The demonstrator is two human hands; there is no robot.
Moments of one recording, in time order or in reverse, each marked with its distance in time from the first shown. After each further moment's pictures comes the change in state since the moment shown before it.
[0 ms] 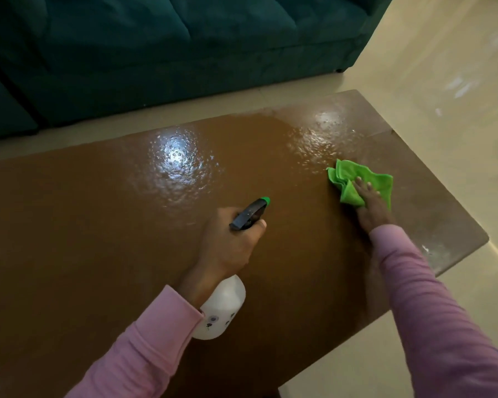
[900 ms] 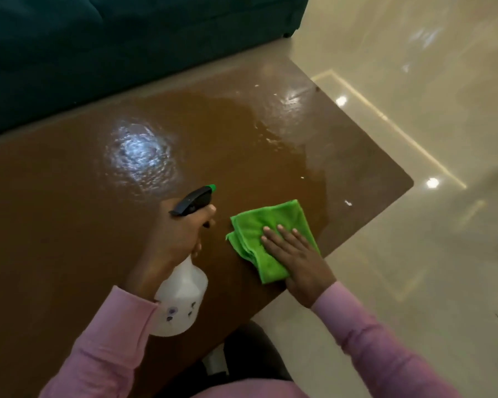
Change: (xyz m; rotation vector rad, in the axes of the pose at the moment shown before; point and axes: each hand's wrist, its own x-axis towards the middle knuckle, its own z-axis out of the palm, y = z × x) left_hand -0.004 0.023 0.103 -0.045 -0.007 -0.167; right_hand -0.177 0.033 0.018 -0.136 -0.133 -0.521
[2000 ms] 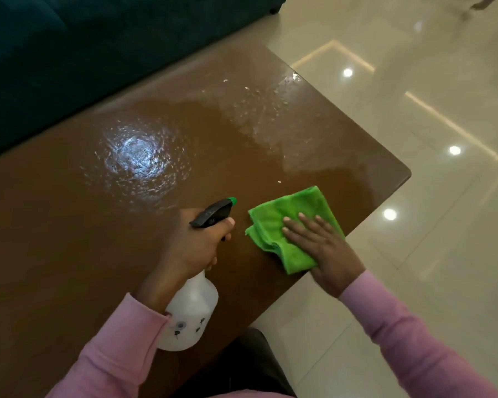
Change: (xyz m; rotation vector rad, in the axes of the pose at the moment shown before) left_hand 0.030 0.017 0.079 0.188 -0.136 -0.051; right_hand -0.010 0.092 -0.024 -0.011 0.041 0.029
